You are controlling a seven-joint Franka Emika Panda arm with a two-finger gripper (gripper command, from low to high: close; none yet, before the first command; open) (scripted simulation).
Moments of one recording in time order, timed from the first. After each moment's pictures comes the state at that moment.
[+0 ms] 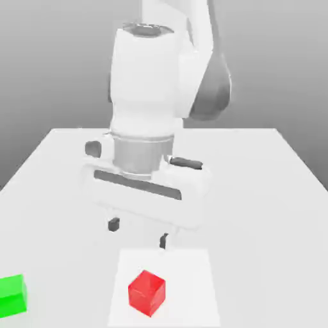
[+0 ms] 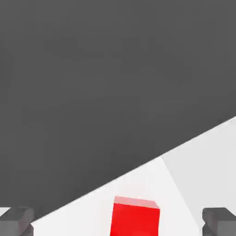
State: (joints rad) arm -0.18 0.06 0.10 -2.54 -0.07 2.67 1.31
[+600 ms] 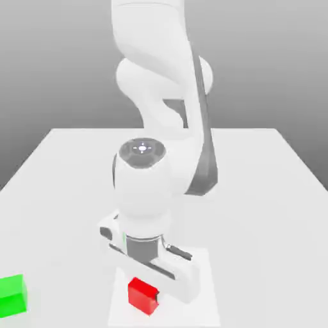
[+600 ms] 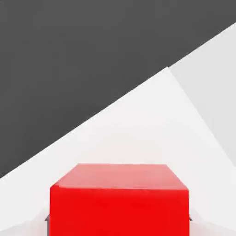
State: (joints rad) arm -0.16 0.25 0.08 -2.55 -0.06 2.80 1.35
